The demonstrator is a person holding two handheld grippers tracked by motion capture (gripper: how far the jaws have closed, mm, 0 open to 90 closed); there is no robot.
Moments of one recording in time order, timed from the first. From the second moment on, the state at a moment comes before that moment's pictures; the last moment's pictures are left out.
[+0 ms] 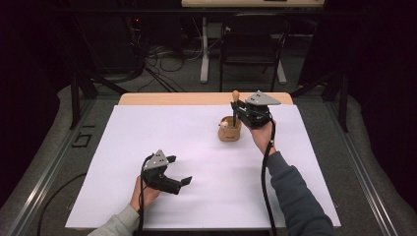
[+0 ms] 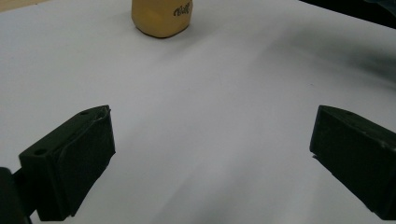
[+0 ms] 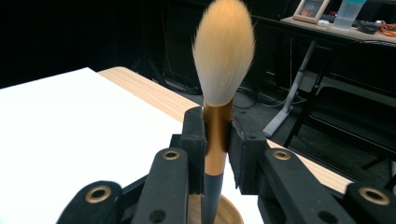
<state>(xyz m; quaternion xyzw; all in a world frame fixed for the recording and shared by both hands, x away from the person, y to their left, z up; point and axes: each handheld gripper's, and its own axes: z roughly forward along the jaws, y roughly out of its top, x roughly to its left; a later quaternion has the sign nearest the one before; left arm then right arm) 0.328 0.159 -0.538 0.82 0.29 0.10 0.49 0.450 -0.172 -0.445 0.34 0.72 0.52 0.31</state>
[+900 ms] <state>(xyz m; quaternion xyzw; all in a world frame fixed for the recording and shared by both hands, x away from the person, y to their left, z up) 0.328 0.168 -0.530 0.81 0.29 0.13 0.50 0.418 -0.177 -0.439 0.31 0.76 0.52 0.24</state>
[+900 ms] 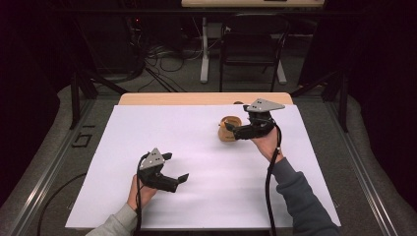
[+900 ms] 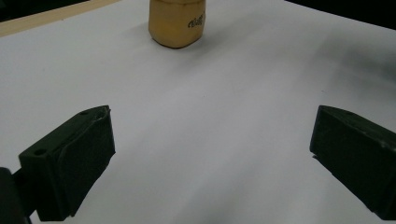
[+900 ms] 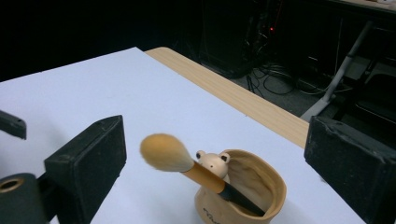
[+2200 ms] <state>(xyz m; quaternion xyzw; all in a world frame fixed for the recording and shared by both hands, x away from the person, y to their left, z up) 0.321 0.199 -0.517 0.78 0.30 0.19 0.52 0.343 -0.195 -0.454 0.27 0.75 0.55 0.26</state>
